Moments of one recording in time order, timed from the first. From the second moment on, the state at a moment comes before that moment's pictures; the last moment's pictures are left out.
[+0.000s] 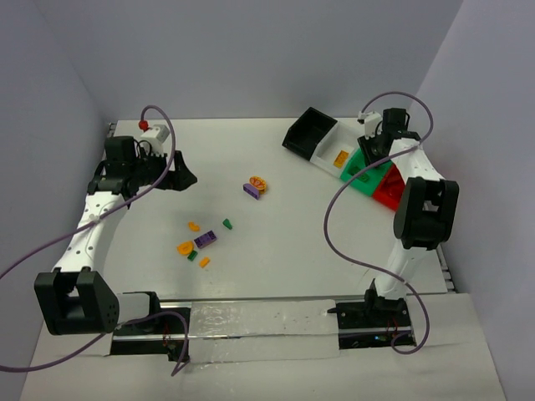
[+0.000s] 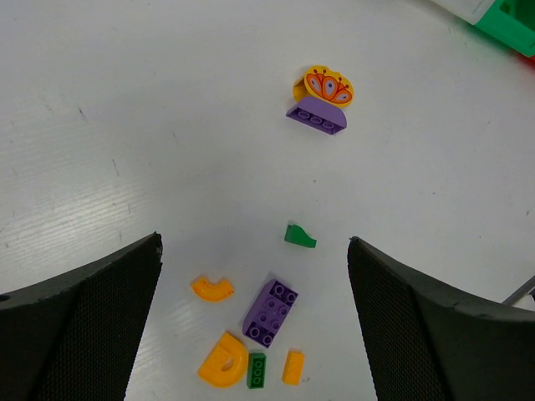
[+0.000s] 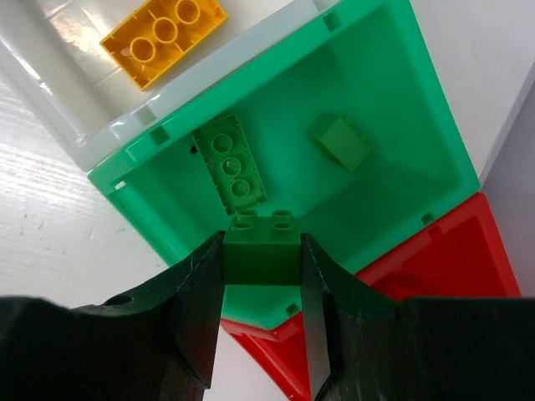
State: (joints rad) left arm -0.02 1.27 1.08 -0.46 0.55 -0.01; right arm -0.13 1.85 1.49 -0.58 -0.11 -0.49
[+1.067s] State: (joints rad) left arm 0.02 1.26 1.09 -0.42 0.47 -0.17; right arm 0.89 1.76 1.41 -0.50 -0.09 -0.02
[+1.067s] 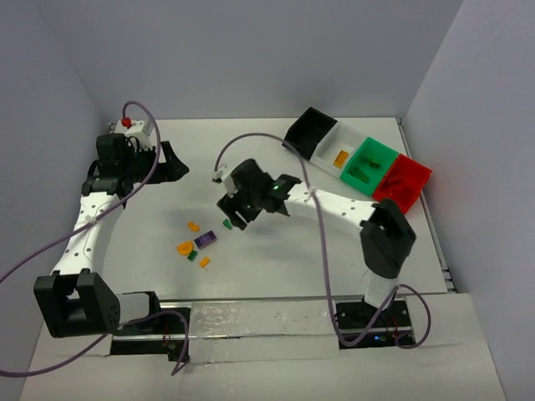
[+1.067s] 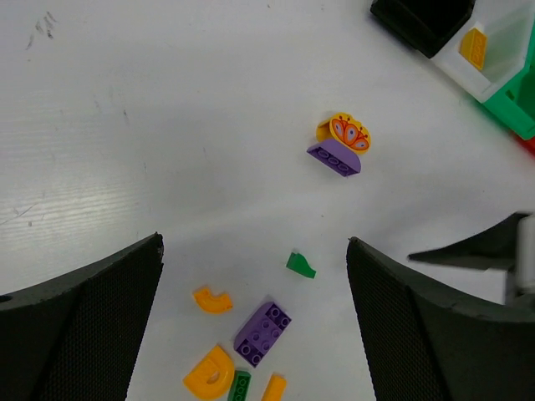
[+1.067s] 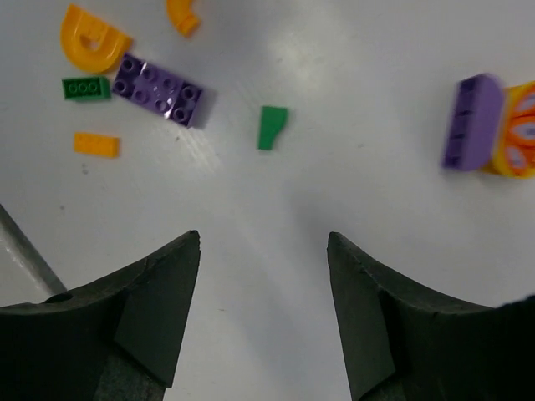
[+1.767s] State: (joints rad) left arm 0.04 1.26 1.09 -0.42 0.47 -0.18; right arm 0.94 2.13 1.64 -0.54 -0.08 0.10
